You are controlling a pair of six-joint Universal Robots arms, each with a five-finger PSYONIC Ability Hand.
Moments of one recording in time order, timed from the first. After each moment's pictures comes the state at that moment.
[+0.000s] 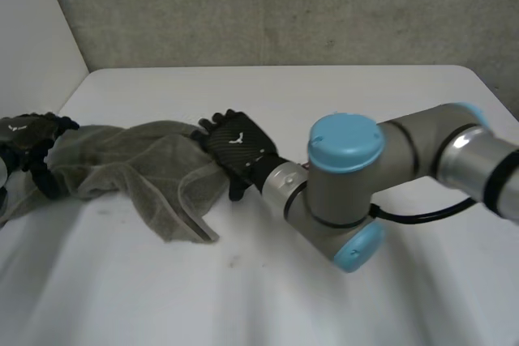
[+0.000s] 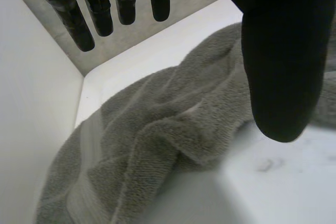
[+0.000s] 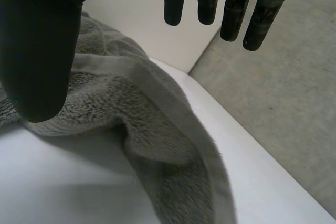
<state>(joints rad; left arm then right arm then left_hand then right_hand) 4.84 -1.78 -1.64 3.02 -1.29 3.53 2.32 -0.74 1.02 -0.18 1.28 2.79 0.18 0.17 0.17 0.17 0.02 0.21 0.24 0.22 0.23 0.05</state>
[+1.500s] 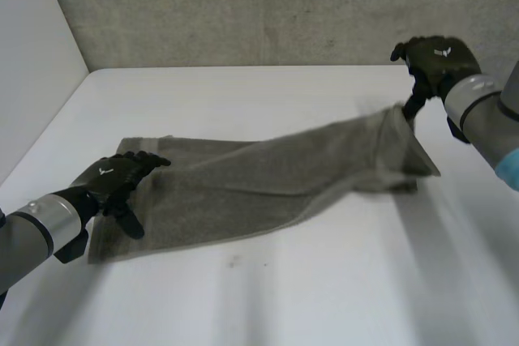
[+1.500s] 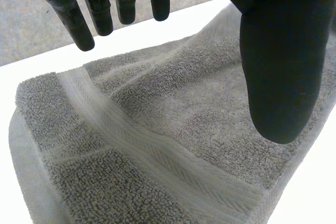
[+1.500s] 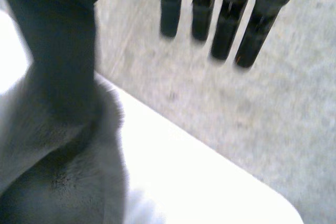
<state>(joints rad) 4.69 -1.84 -1.88 3.25 -1.06 3.40 1.79 -1.05 1.14 0.03 1.42 2.89 0.17 0.16 0.17 0.17 0.02 0.28 0.33 0.34 0.35 0.18</state>
